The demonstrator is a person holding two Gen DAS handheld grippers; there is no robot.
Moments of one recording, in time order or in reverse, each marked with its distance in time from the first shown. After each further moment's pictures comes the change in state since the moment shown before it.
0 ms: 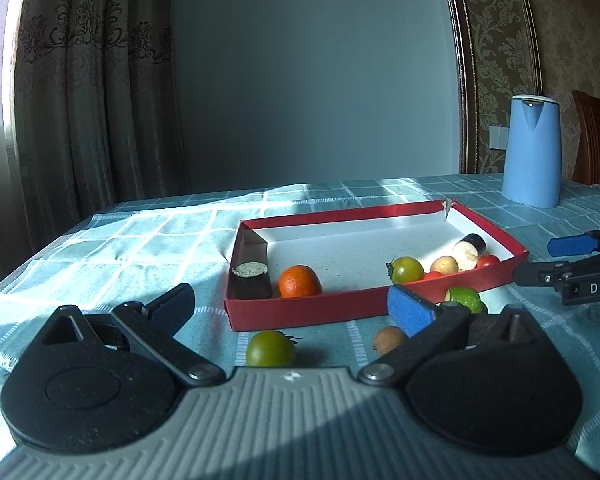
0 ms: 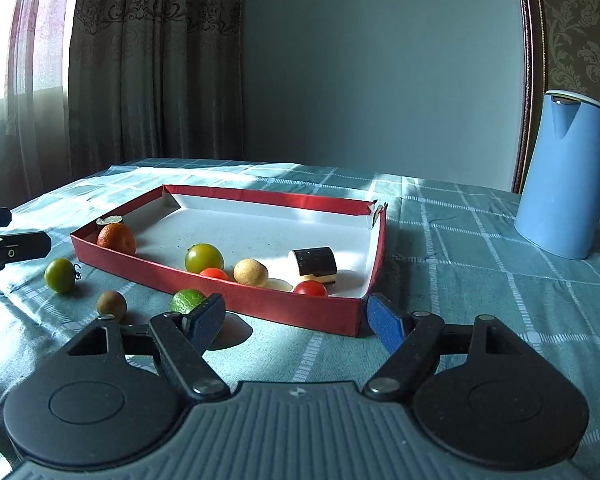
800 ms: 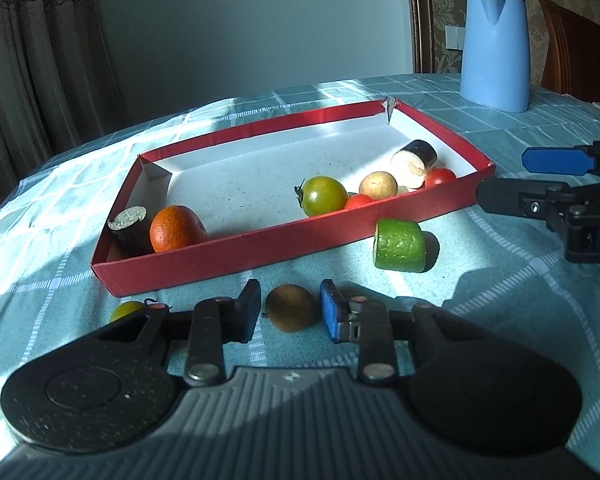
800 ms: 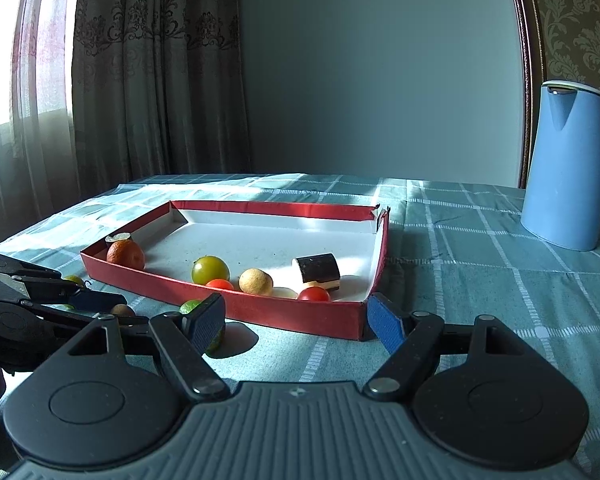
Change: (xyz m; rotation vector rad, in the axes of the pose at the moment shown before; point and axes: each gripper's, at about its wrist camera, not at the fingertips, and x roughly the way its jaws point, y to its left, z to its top) left arm 0.065 -0.059 -0.003 0.102 0.280 -0.102; right arm -0.004 -0.007 0.000 0.039 -0.031 0.038
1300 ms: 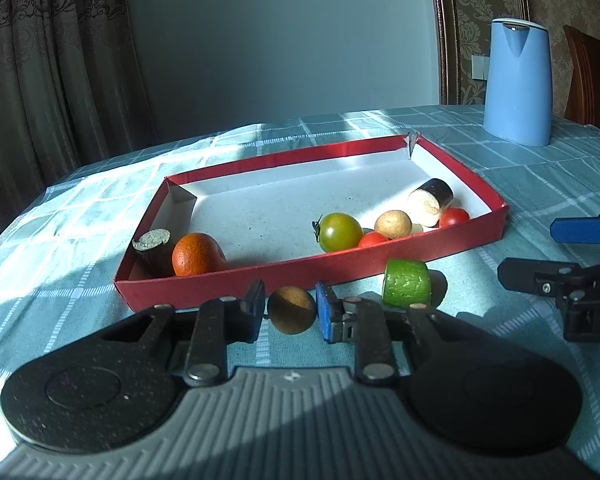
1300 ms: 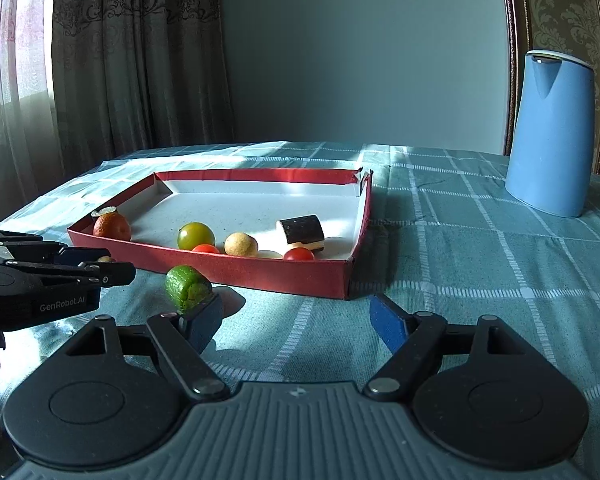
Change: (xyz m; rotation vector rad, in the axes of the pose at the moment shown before) left arm -0.012 -0.005 0.009 -0.064 -0.082 0.089; right arm -0.003 -0.002 -0.008 0.033 0.102 -0.051
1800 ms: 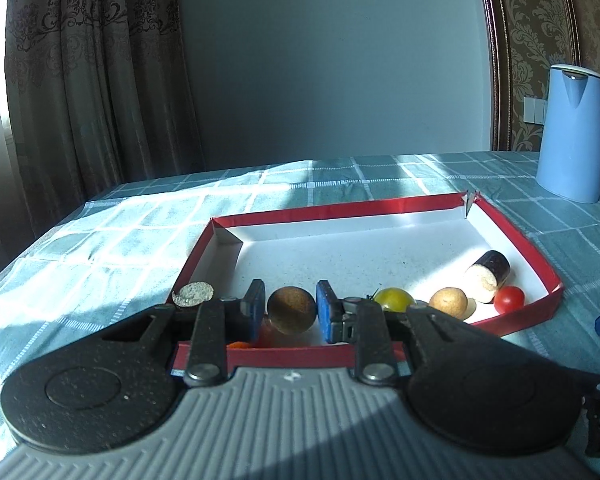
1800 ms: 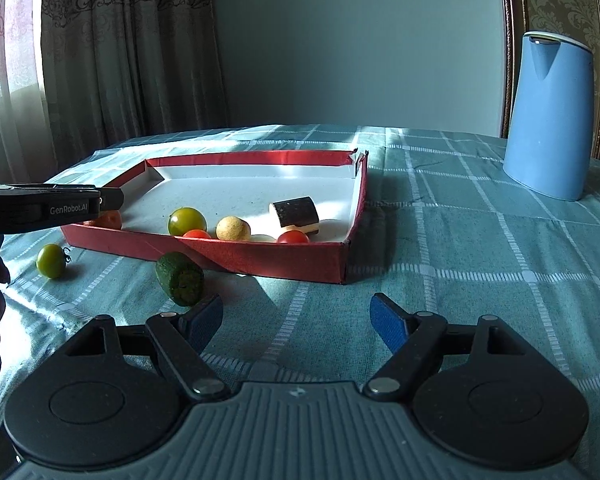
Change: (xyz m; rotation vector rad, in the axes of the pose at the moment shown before) left arm 0.017 0.014 0.033 -0.090 -0.079 0.132; right arm 0.007 -0.002 -0.003 0.017 0.042 -0.008
